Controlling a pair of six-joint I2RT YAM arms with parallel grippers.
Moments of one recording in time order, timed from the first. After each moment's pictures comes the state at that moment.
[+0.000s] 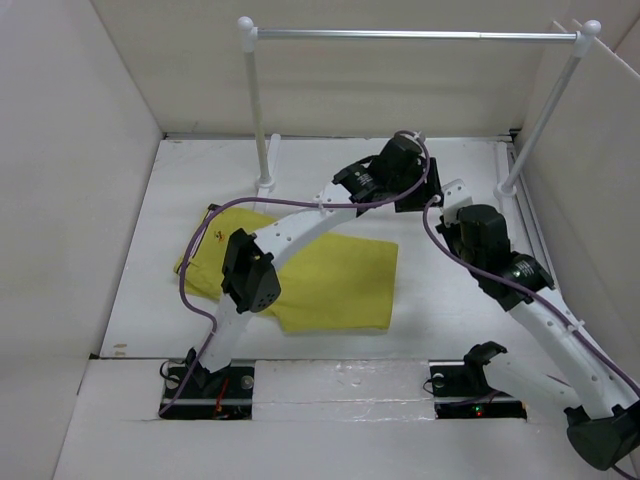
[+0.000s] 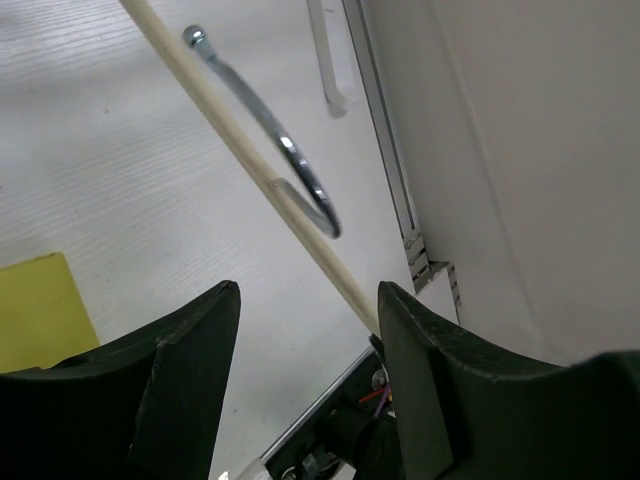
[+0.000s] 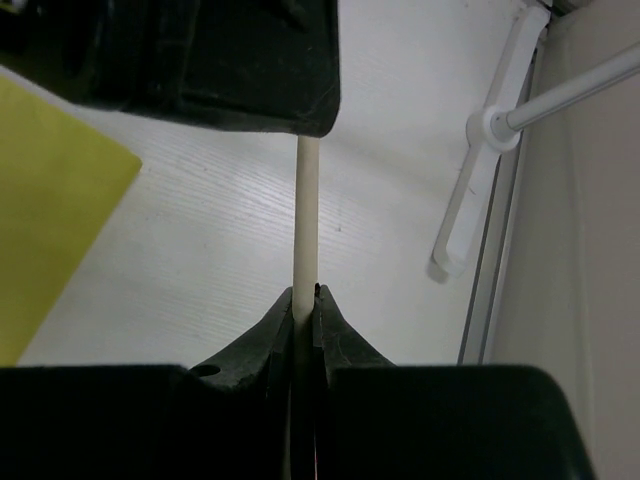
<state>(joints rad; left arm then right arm) -0.92 2.17 2.23 -0.61 0.15 -0.86 0.47 0.87 0.91 -0.60 0.40 -0.23</state>
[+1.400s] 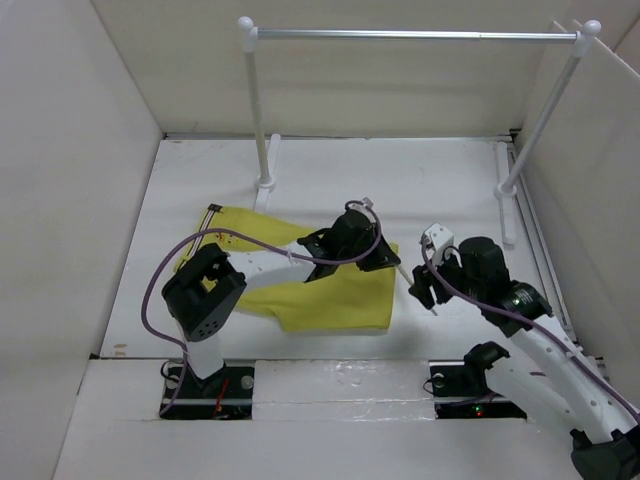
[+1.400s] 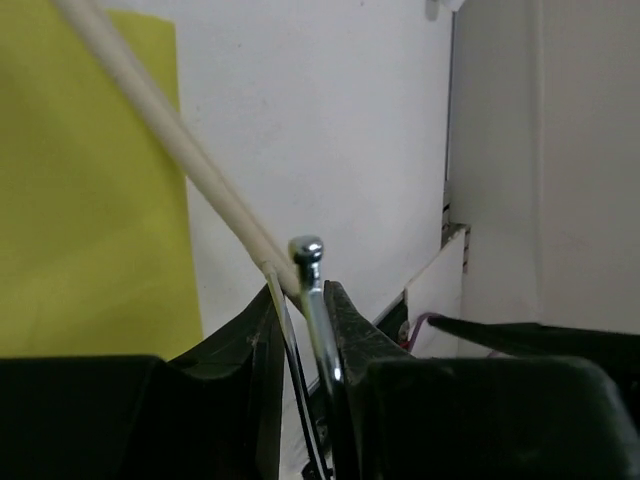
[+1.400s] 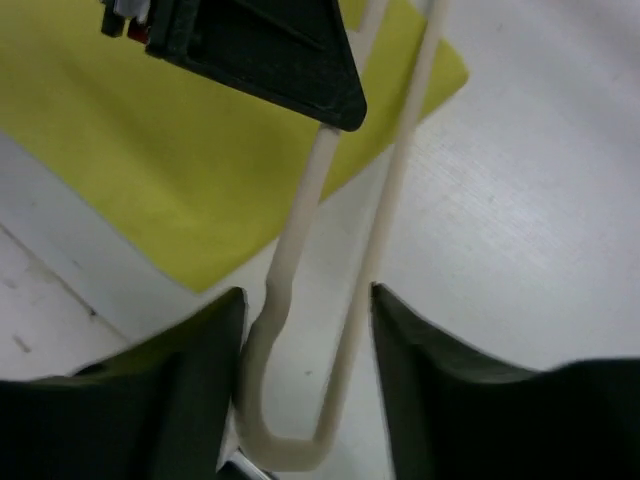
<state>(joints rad) -0.93 1.76 1.13 0.09 0.15 -1.11 0.46 0.67 0.68 -0.66 -0.18 -0.10</state>
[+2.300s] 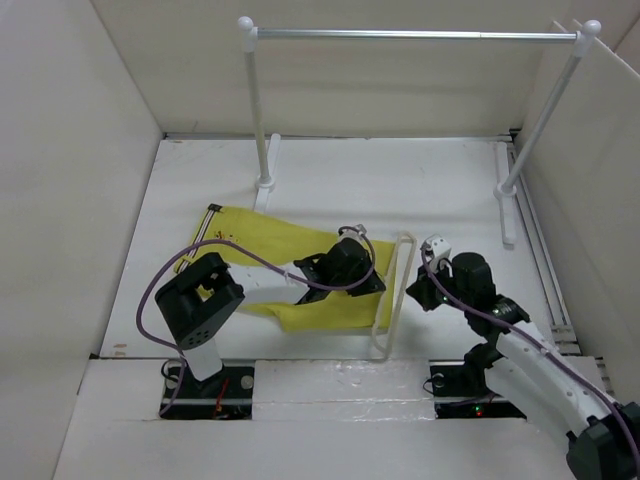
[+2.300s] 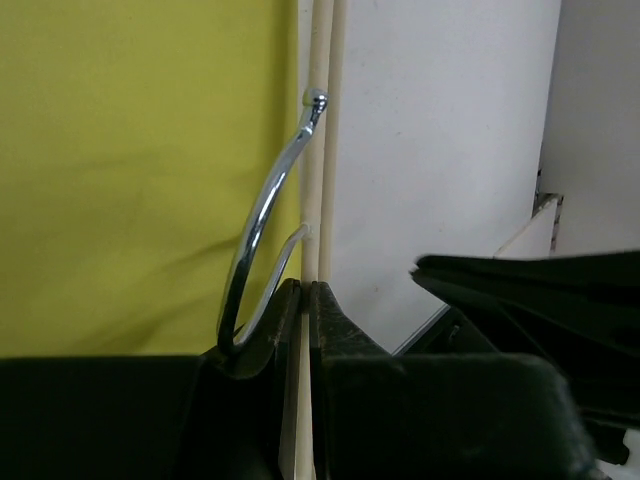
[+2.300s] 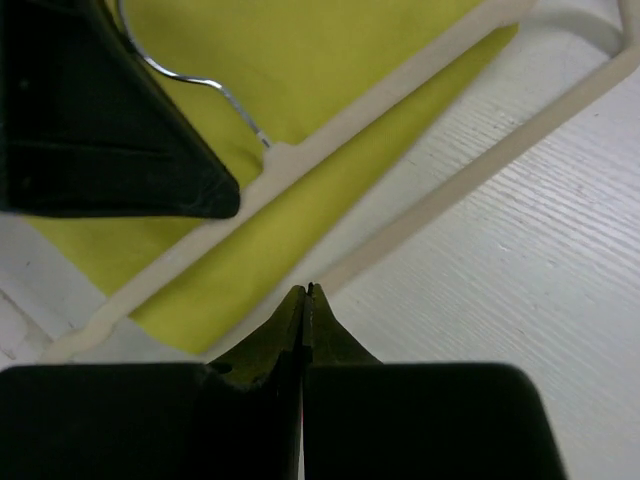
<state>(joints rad) -1.00 1.71 0.91 0.15 0.06 -1.07 0.41 0.65 0.40 -0.36 -0.30 0.05</state>
